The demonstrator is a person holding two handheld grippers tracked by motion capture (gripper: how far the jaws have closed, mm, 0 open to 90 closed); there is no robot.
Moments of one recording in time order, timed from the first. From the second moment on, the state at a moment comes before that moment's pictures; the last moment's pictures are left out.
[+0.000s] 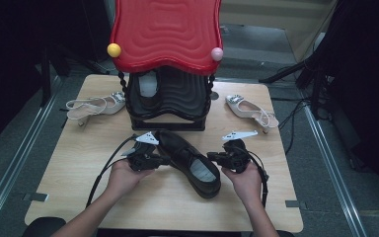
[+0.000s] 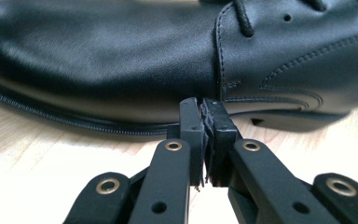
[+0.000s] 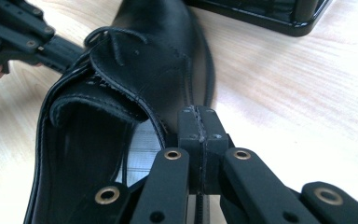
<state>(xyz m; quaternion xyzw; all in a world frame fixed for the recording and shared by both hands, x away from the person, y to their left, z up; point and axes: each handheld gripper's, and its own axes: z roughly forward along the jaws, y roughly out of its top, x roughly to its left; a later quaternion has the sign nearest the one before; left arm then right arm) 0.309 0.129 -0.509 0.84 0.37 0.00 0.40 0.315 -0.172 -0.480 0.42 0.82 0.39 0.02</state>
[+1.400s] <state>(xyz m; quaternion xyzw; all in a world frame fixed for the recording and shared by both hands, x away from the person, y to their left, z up) 0.335 0.141 -0.477 0.83 0.36 -0.04 0.42 0.276 -0.154 -0.450 0.43 0.81 0.39 -0.01</state>
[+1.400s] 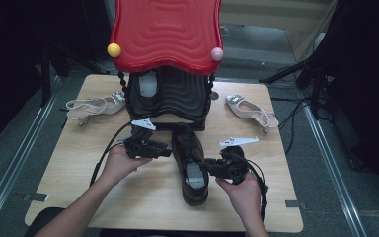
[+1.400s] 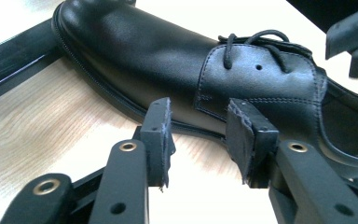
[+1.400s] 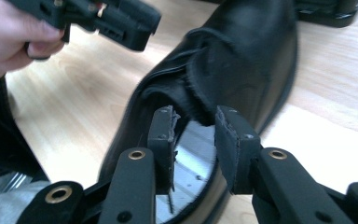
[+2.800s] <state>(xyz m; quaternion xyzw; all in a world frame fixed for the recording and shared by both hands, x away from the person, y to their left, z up) 0.353 0.171 -0.368 0.83 0.33 0.01 0.45 0.287 -0.070 -0.479 0.44 0.85 0.29 -0.04</state>
